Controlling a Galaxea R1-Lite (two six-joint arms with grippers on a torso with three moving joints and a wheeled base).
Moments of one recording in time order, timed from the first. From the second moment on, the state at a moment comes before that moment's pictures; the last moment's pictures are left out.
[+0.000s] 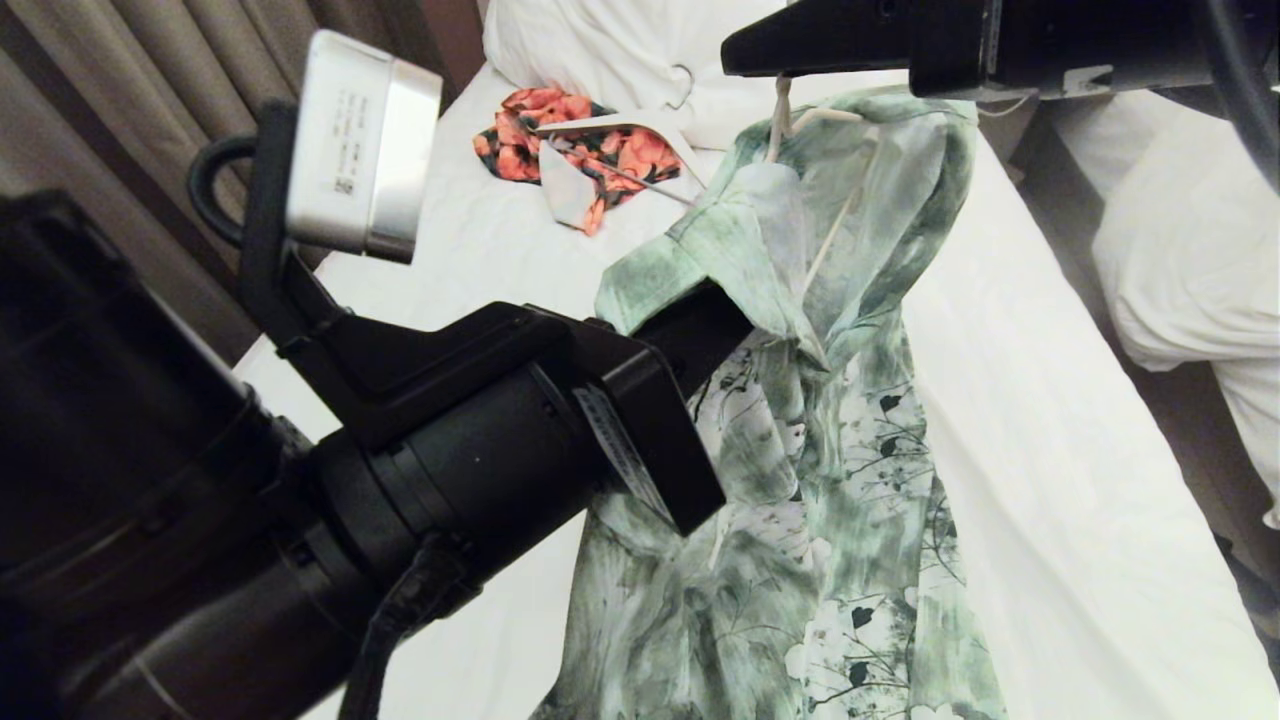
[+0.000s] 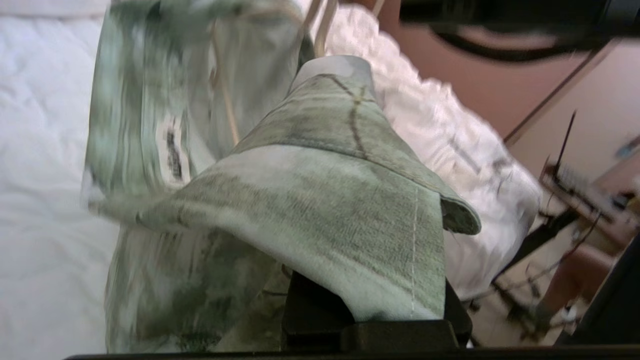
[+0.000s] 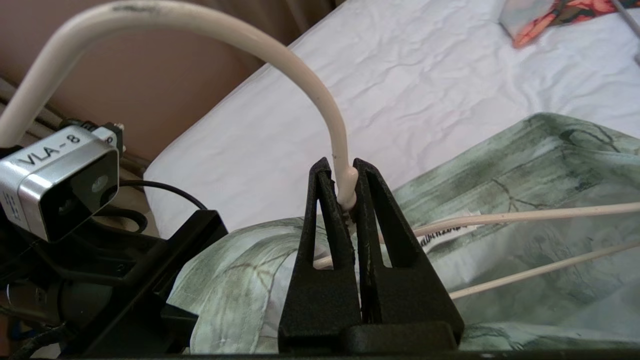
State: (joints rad) left arm -1.10 1.47 -0.76 -0.97 0.12 -0.13; right arm 0.86 1.64 -1.98 0.40 0.03 0.03
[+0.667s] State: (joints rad) left arm -1.09 1.39 -0.75 -0.90 0.09 -0.11; right arm 0.86 1.63 -1.98 0.36 -0.05 0.03
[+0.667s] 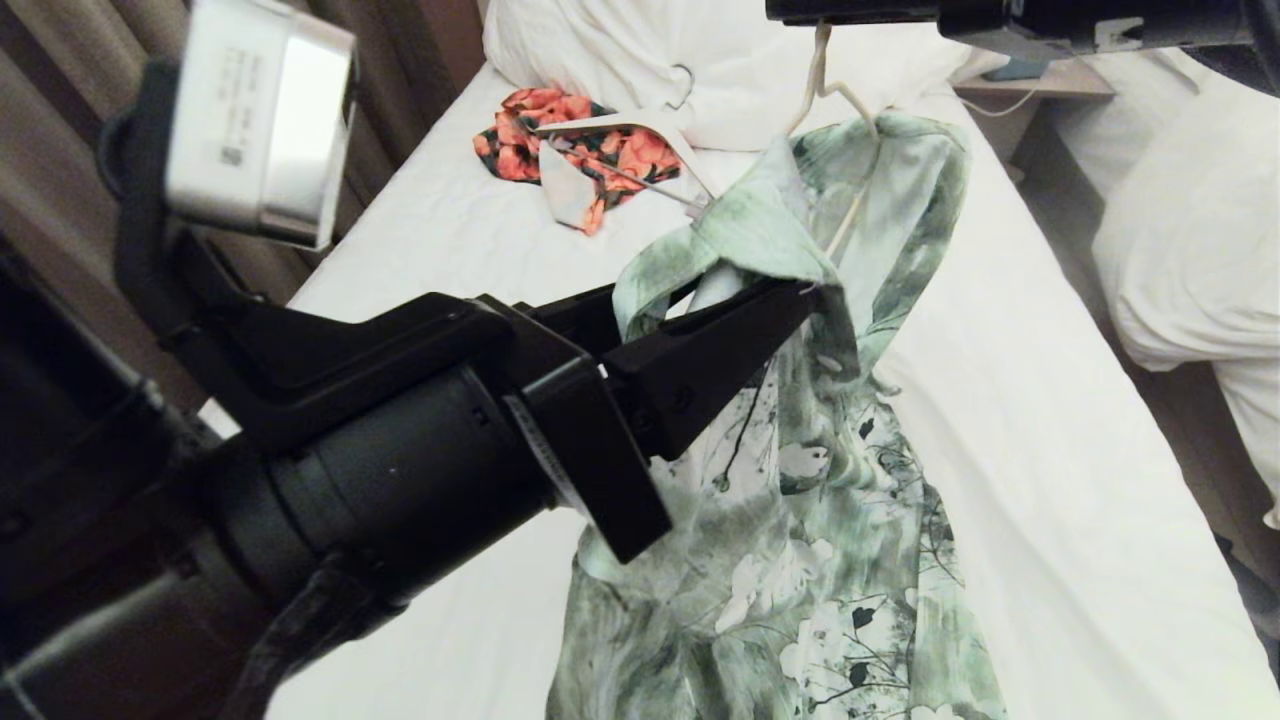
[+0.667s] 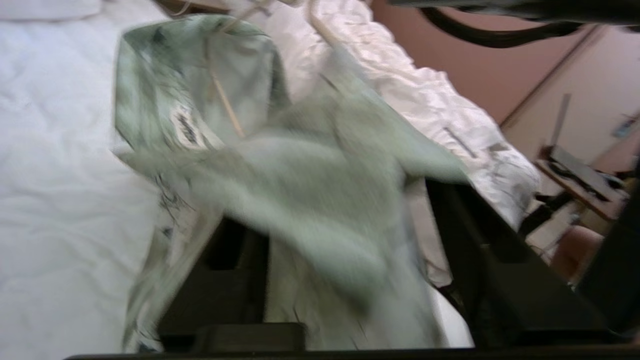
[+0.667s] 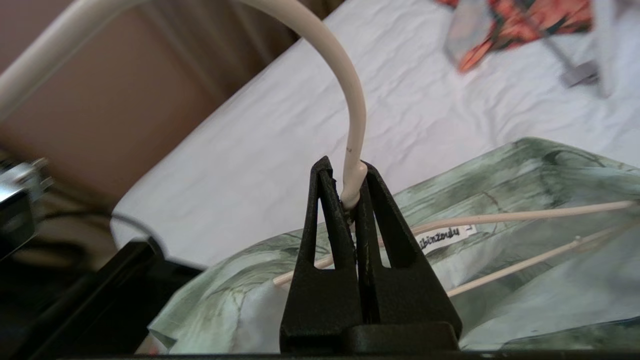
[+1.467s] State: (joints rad) left arm -0.89 1.24 -0.72 -0.87 -0.16 -0.11; right arm 0.86 1.65 -1.98 0.30 -0.12 0.00
